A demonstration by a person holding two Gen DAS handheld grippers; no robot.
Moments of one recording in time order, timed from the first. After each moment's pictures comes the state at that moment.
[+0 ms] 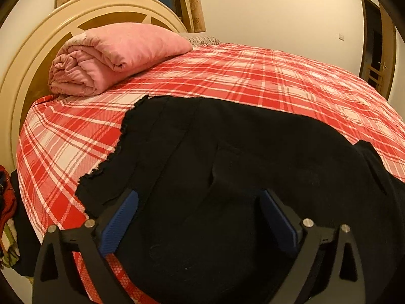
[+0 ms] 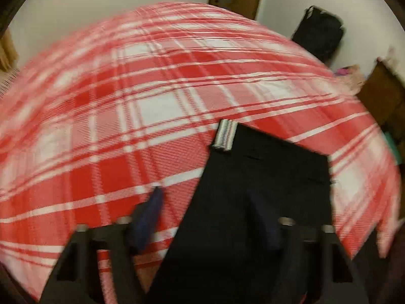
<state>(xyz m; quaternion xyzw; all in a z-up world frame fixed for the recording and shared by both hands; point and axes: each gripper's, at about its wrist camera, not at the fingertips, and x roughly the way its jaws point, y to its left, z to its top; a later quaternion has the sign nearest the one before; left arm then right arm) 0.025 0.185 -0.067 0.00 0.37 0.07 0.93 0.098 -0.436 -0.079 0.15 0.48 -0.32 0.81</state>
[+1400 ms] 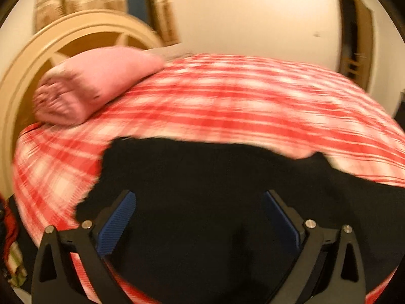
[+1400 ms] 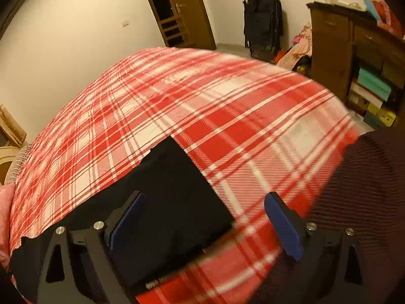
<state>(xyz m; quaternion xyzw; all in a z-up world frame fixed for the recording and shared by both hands) 0.013 0.127 -0.017 0.03 0.35 -0.01 0.94 -0.196 -0.540 -0.050 0.28 0.34 -0.35 0.83</state>
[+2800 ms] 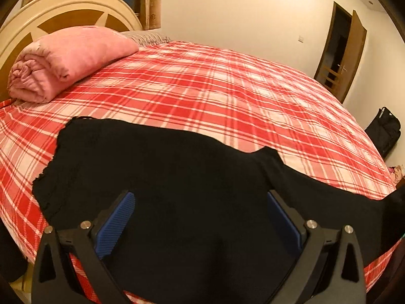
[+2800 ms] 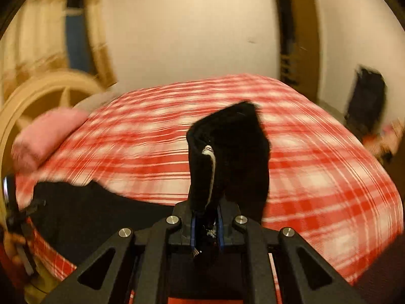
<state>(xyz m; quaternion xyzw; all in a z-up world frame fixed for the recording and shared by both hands) 0.006 0.121 -0.016 -0.05 0.38 -0.07 0.92 -0.095 -0.283 0.051 0.07 0.30 -0.10 0.95</state>
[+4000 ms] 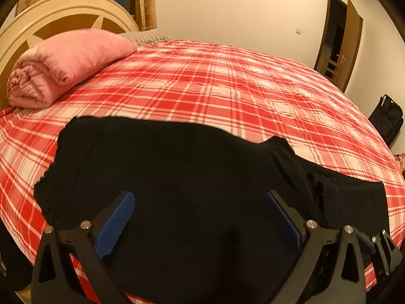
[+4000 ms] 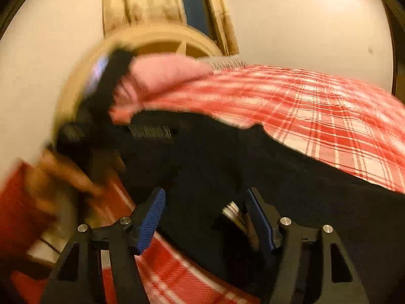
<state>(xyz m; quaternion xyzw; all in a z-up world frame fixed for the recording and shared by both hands) 0.009 0.122 -0.024 -0.02 0.39 -0.07 0.92 -0.050 -0.095 -0.042 0.05 0.29 0.20 0.93</state>
